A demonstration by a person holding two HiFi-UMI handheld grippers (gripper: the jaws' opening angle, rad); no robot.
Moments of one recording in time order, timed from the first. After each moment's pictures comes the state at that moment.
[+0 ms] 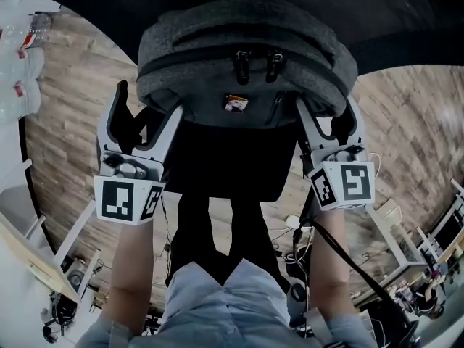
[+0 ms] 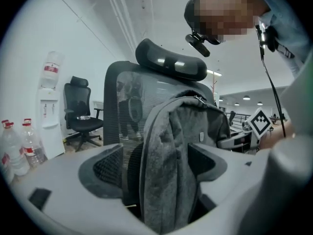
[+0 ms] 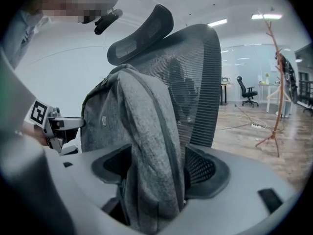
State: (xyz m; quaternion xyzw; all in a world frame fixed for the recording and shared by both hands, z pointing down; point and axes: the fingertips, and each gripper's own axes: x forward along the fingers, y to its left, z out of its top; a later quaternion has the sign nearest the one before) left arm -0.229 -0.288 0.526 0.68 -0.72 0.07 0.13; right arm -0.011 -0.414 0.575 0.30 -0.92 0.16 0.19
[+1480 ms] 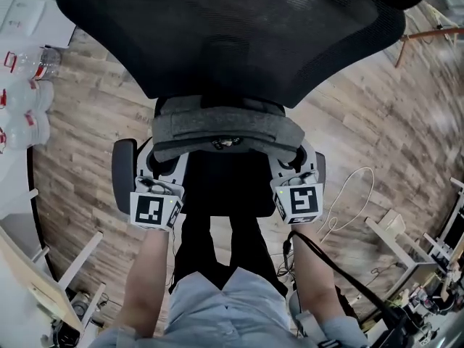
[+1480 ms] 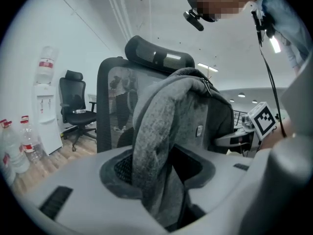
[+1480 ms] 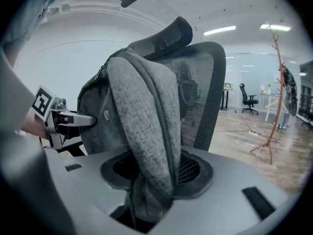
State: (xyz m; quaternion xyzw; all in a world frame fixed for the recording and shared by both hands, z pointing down) left arm -0.179 -0.250 0.548 0.70 -0.69 0.10 0.16; right arm 0.005 -0.343 0.581 0.30 -0.92 0.12 0.22
